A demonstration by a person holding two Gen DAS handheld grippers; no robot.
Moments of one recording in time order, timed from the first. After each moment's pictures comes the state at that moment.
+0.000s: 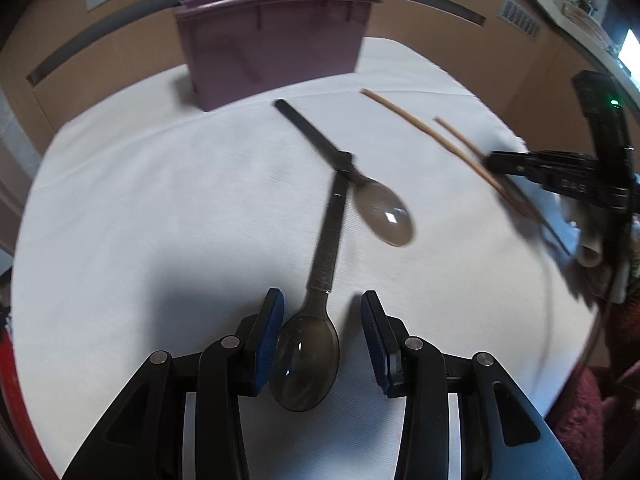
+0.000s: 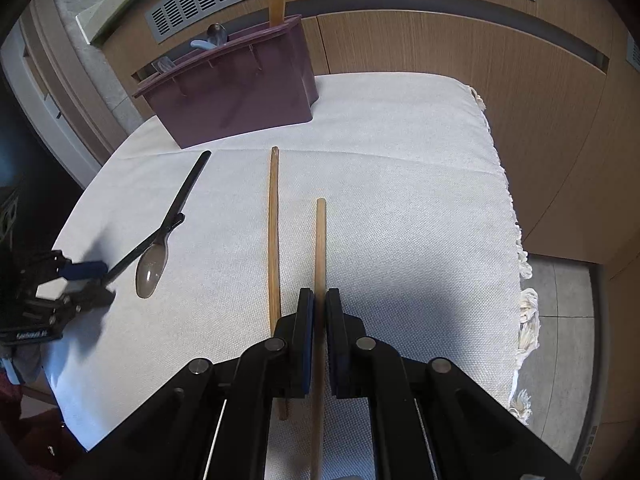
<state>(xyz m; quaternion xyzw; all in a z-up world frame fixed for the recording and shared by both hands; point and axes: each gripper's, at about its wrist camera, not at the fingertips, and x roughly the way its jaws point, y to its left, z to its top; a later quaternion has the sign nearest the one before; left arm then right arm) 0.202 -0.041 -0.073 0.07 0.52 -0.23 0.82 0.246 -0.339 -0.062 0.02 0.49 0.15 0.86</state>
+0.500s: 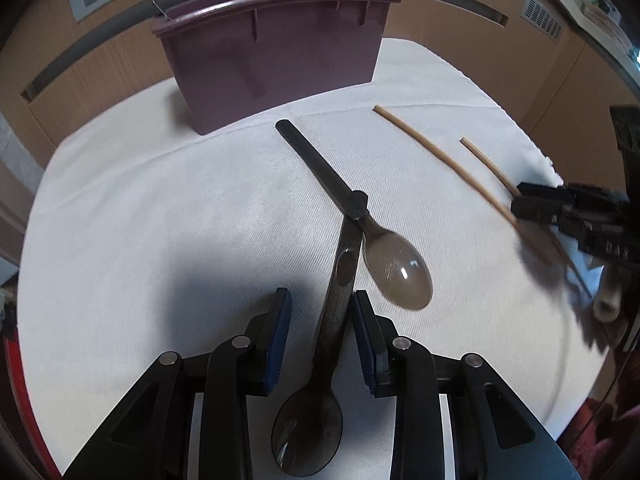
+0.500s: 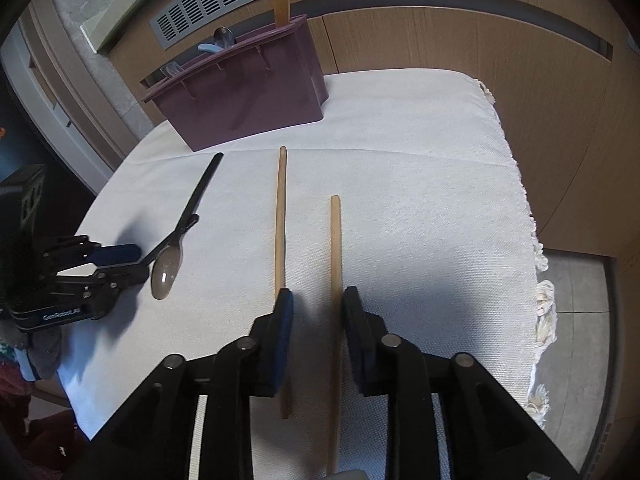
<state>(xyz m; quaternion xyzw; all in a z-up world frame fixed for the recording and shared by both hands) 0.244 -0.068 -0.077 0.08 0.53 -0.19 0.82 0.242 -0.339 -0.064 0.05 0.49 0.17 0.85</state>
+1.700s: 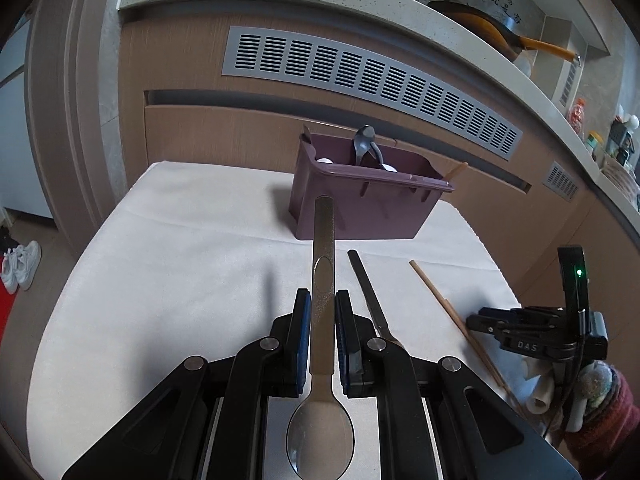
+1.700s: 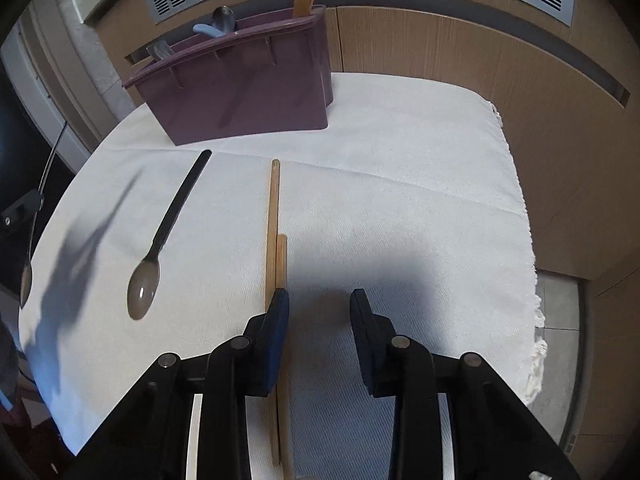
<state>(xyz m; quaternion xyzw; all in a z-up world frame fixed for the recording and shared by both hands) 0.203 0.015 -0.010 -0.10 0.36 -0.11 0.92 0.277 -0.304 -0.060 -0.02 0.51 0.14 0.85</state>
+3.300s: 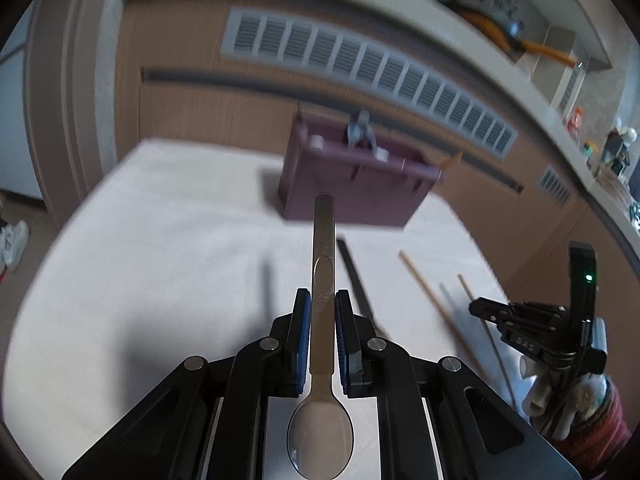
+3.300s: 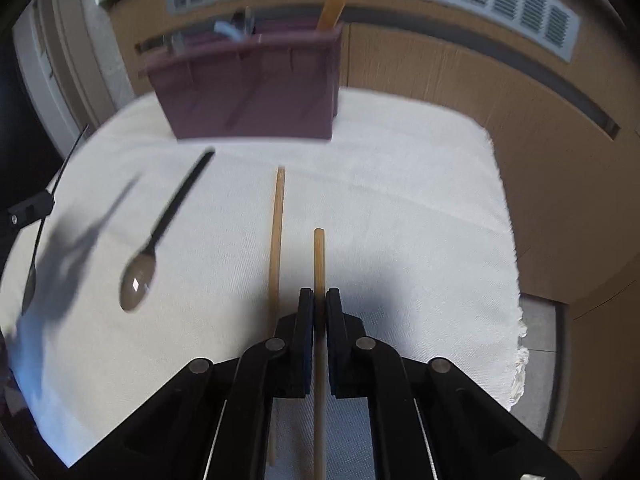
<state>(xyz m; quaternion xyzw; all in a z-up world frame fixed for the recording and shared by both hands) 0.194 0.006 -0.008 -0.12 0.35 -0.12 0.92 0.260 -0.291 -0.042 -0.06 0.47 0.12 0.87</state>
